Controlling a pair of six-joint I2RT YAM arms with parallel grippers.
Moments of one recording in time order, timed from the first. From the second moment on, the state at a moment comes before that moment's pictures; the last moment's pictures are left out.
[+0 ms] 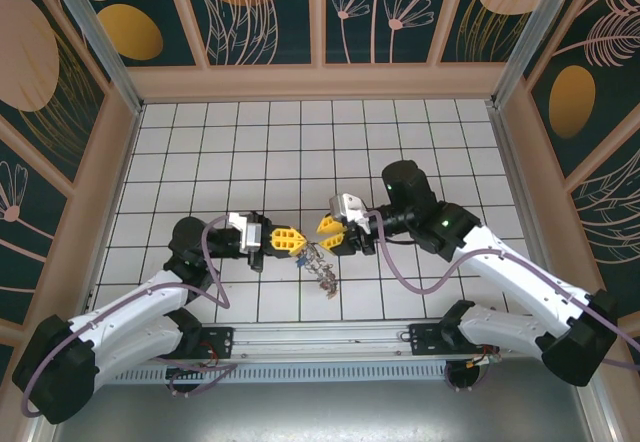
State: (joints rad) left arm -0.65 0.92 0.36 0.87 0.97 -0.07; right arm 0.79 1.06 0.93 -0.37 -0.86 -0.46
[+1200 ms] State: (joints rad) left arm -0.66 0.97 0.36 0.94 1.00 -0.10; right arm 0.83 1.20 0.95 -0.25 -0.89 -0.36
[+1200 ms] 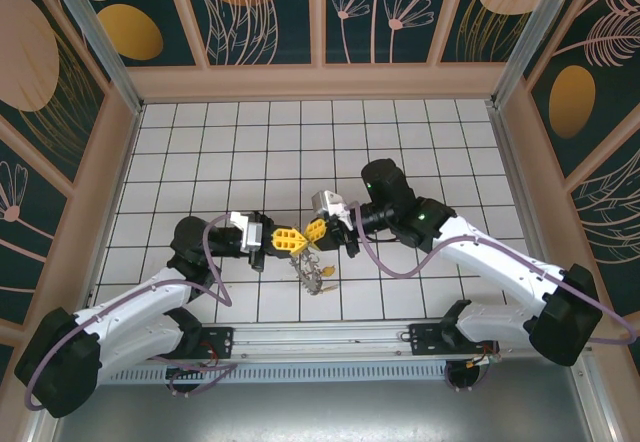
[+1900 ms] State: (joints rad) left arm -0.66 0.98 0.36 1.01 0.99 -0.15; right arm 0.83 0.98 0.89 -0.25 -0.86 -0.38
